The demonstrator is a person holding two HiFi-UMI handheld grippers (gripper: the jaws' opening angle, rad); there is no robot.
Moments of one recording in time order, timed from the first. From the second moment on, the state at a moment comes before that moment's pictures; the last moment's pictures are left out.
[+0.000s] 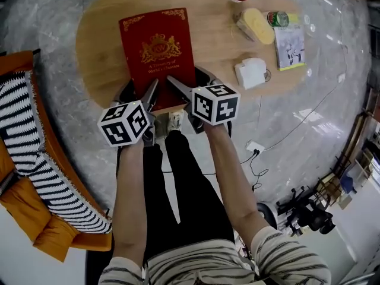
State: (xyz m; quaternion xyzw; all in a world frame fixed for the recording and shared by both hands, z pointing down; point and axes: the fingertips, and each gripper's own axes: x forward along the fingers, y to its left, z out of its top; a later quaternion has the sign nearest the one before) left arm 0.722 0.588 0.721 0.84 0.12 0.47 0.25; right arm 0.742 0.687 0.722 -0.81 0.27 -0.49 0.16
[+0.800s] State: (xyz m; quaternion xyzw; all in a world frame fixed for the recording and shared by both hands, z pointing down) left arm 0.668 0.565 0.527 0.86 0.13 0.43 0.25; right arm 0.687 0.666 0.527 -0.84 0.26 -0.45 0.15
